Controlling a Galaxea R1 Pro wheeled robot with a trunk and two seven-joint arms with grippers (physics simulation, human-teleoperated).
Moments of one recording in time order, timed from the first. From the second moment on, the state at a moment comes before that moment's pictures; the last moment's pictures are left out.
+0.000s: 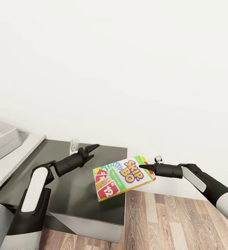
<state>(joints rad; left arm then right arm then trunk) -0.51 -0.05 0.08 -1.59 1.24 0.98 0.12 -0.86 -0.47 0.69 -0.81 -1.08 0.69 1.04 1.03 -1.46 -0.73</state>
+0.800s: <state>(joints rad) -0.57 -0.05 0.08 -1.54 1.23 0.98 0.14 -0.85 -0.50 0.69 -0.89 -1.07 0.72 1.04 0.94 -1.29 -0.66</state>
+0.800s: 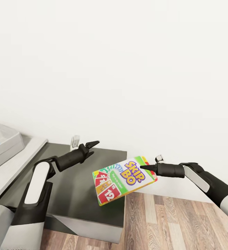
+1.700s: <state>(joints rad) -0.45 -0.06 0.02 -1.52 1.22 0.96 0.13 -0.85 -0.51 0.69 -0.89 -1.07 0.70 1.06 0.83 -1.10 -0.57</state>
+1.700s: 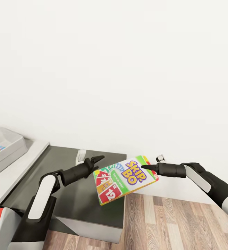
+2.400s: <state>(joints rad) -0.41 -0.06 -0.04 -1.52 1.22 0.91 0.13 -0.83 -0.53 0.69 -0.89 -1.07 0.70 1.08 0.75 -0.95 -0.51</state>
